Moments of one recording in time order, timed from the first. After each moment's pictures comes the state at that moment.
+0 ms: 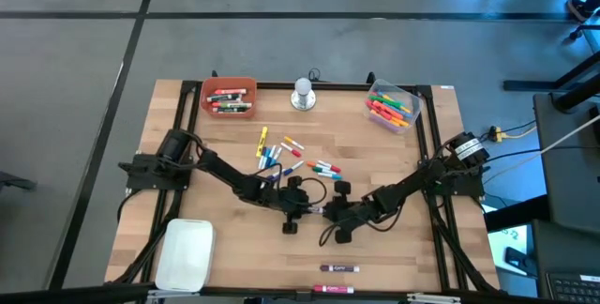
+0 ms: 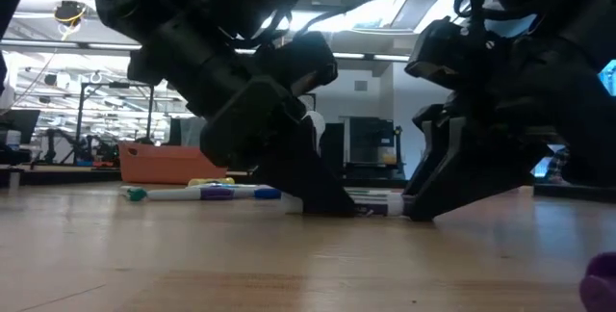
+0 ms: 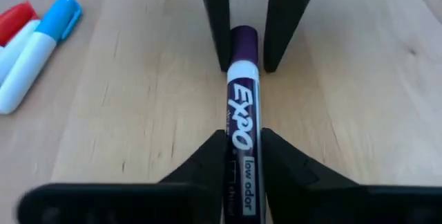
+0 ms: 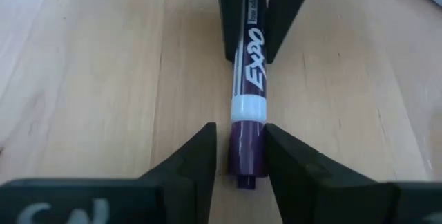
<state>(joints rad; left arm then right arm) -0.28 2.01 0.96 0.36 -0.19 -0.15 0.46 1.81 0.79 0.15 0.42 0.30</state>
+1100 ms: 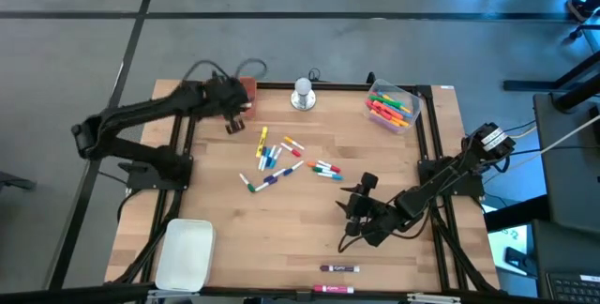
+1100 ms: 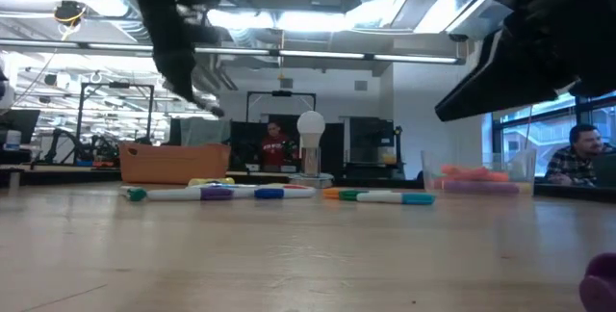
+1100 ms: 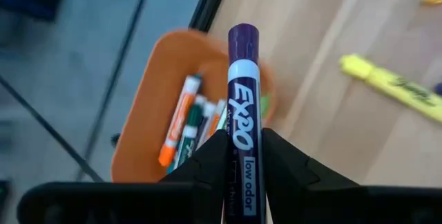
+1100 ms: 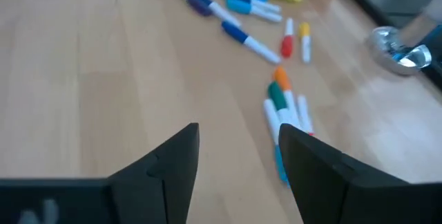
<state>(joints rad) 0.52 1.20 0.96 -0.81 -0.41 0.22 0.63 1.57 0.77 -0.15 0.92 0.55</state>
